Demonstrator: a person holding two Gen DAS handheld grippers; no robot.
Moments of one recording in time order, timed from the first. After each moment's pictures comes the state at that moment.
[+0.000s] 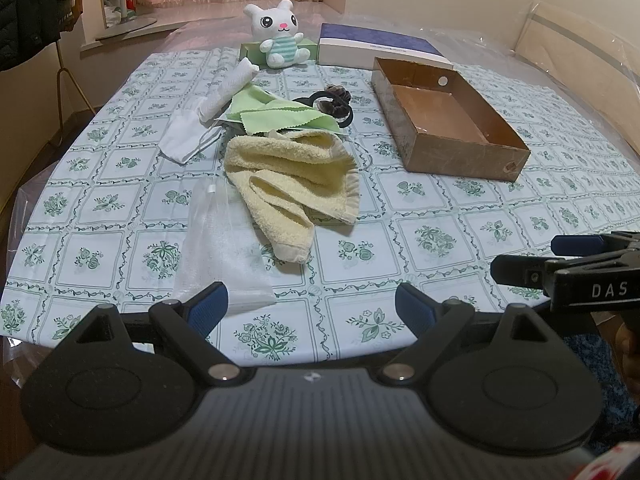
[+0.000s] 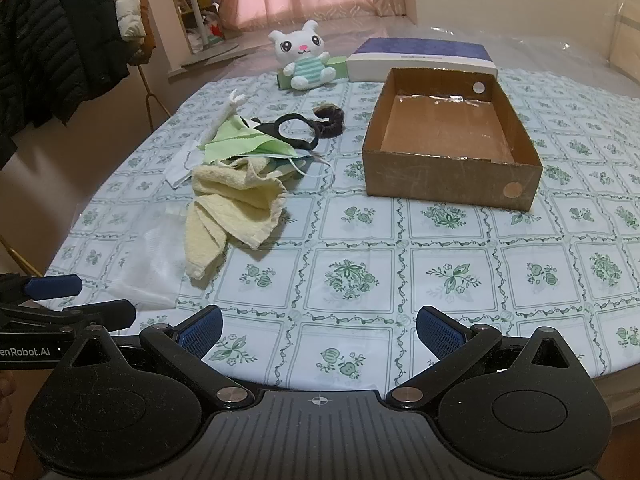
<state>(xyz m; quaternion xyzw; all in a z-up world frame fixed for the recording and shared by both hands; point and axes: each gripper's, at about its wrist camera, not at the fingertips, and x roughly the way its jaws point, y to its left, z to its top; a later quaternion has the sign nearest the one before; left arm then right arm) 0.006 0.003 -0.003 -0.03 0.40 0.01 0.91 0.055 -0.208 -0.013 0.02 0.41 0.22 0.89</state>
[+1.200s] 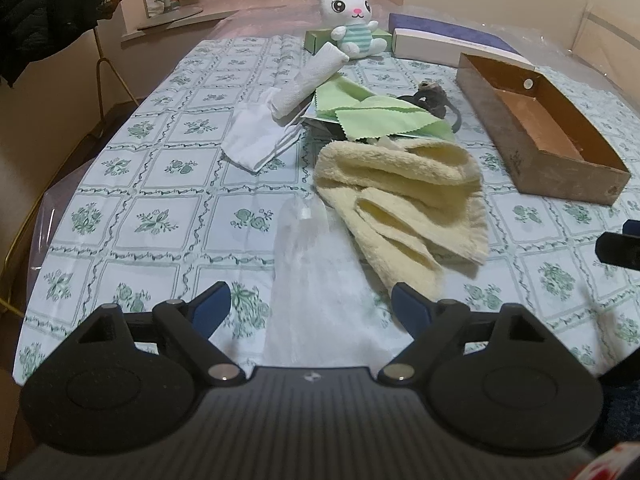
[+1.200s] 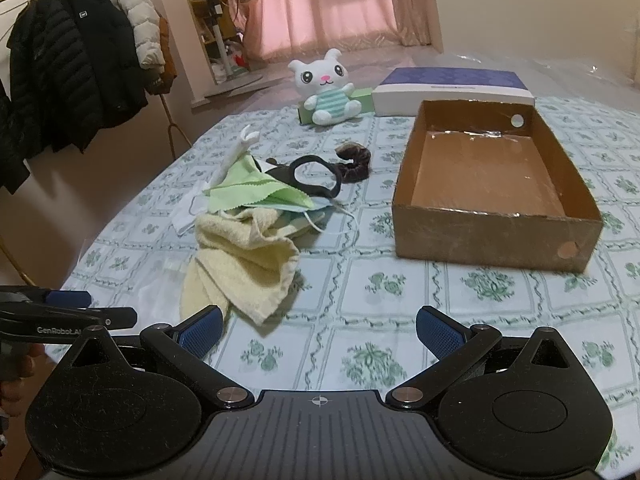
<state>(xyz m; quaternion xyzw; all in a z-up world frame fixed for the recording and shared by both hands) 0.080 0.077 -0.048 -0.02 0.42 0.08 0.91 0.123 -0.186 -0.036 0.04 0.36 0.27 0.89</state>
